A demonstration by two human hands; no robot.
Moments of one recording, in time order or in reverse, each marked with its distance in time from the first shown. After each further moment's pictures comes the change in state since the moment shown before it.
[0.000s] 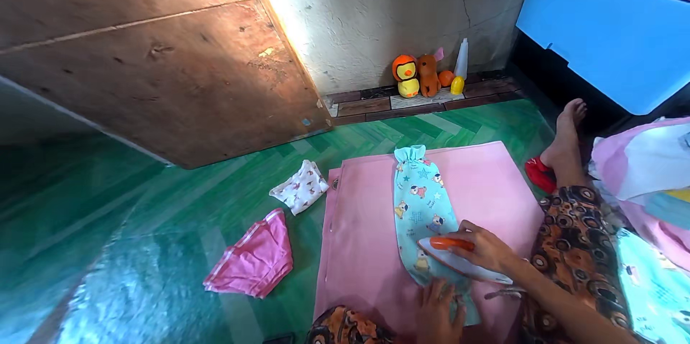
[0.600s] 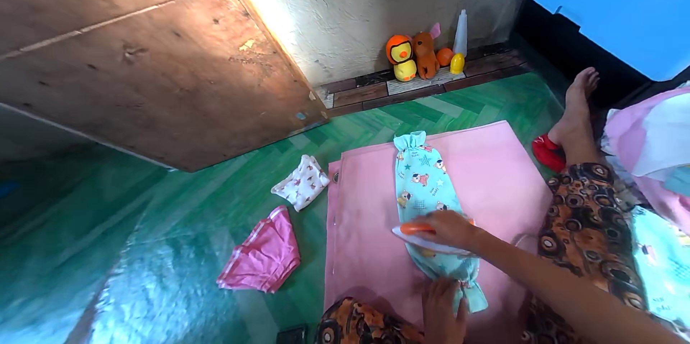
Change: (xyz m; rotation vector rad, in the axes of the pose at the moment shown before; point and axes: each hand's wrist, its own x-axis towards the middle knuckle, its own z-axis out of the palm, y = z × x) left_hand -0.012 -0.010 0.015 -0.027 0.085 -0.004; right_hand 0.067 -0.057 0.020 -0.167 -0.257 -0.109
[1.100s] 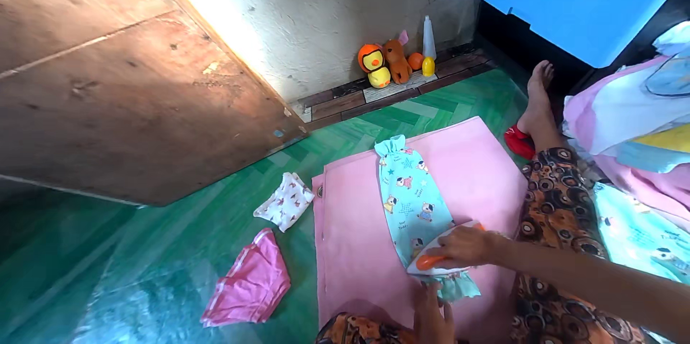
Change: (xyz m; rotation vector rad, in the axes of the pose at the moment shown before) left_hand -0.003 0.003 -0.014 -0.011 -0.210 -0.324; right_hand -0.067 0.028 0.020 -0.177 -0.106 -0.253
